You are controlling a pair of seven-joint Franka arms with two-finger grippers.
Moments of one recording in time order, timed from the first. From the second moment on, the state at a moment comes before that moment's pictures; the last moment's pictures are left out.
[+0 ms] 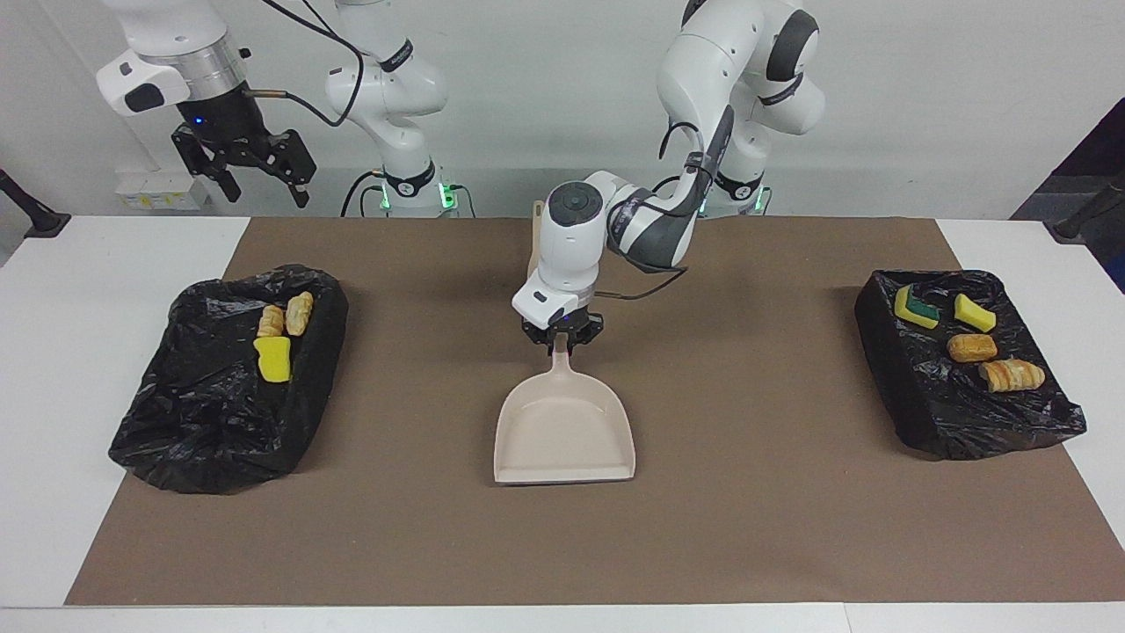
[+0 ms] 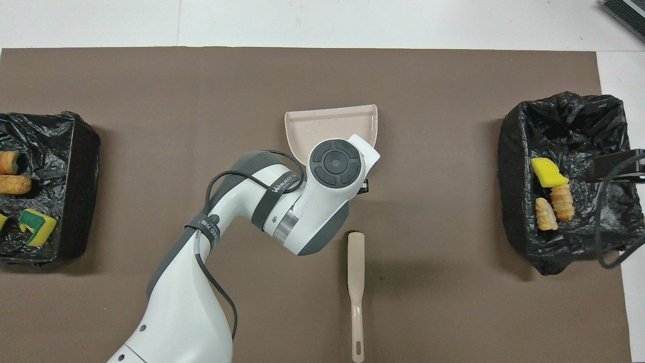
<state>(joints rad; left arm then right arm) -0.72 0.52 -0.04 -1.54 -0.02 2.12 -0.70 0.09 -0.07 -0.12 -1.53 -0.01 1.49 0.09</state>
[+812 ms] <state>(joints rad) -0.67 0.39 0.00 -1.52 -0.02 1.98 -0.64 0.09 -0.07 -0.12 -1.54 -0.01 1.49 0.09</state>
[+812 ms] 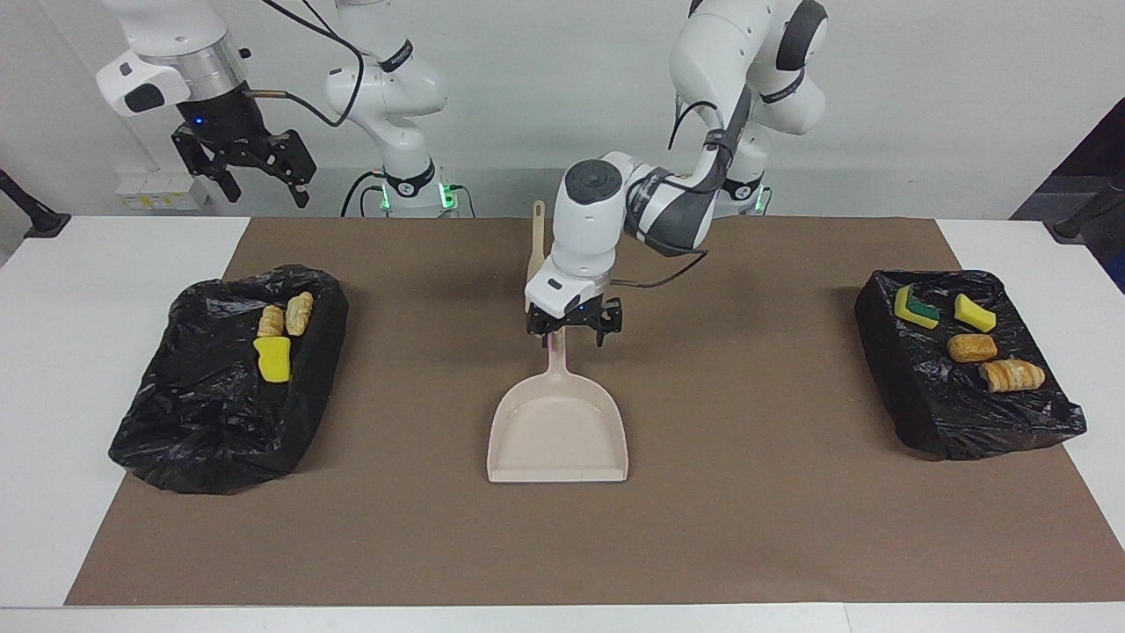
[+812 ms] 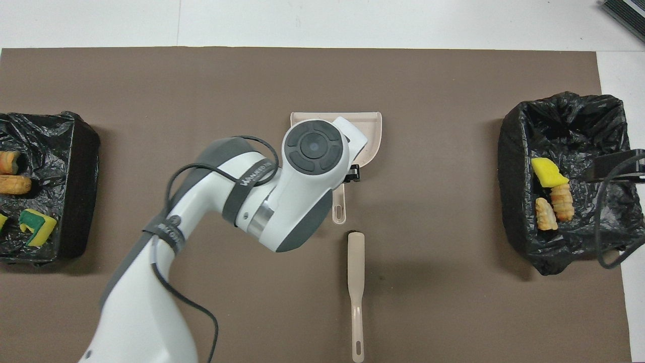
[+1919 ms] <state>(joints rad) -0.15 -0.09 0.02 -1.52 -0.02 1.49 0.08 0.09 -0.07 -0.12 -1.54 -0.01 1.49 0.09</state>
